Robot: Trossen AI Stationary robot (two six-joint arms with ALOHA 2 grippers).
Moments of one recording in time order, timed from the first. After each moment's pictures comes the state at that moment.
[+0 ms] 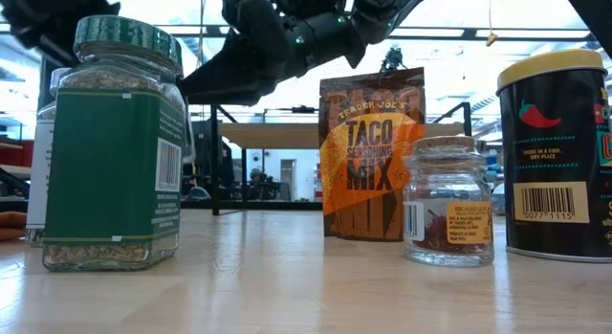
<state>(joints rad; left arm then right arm) -0.71 1.61 1.14 -1.19 -0.81 -1.49 0.01 2.08 1.51 0.12 -0.26 -0.18</state>
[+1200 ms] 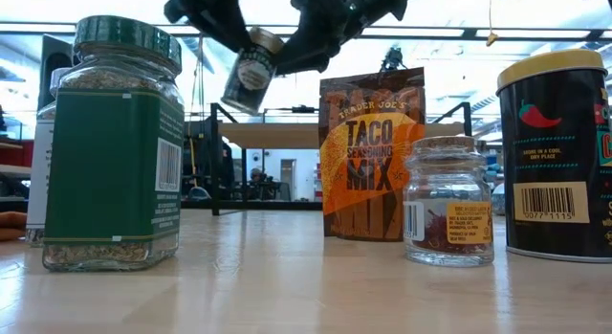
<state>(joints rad) -0.23 1.39 1.25 -0.82 -0.82 -0.54 -0.19 1.76 1.51 -0.33 -0.21 -0.20</state>
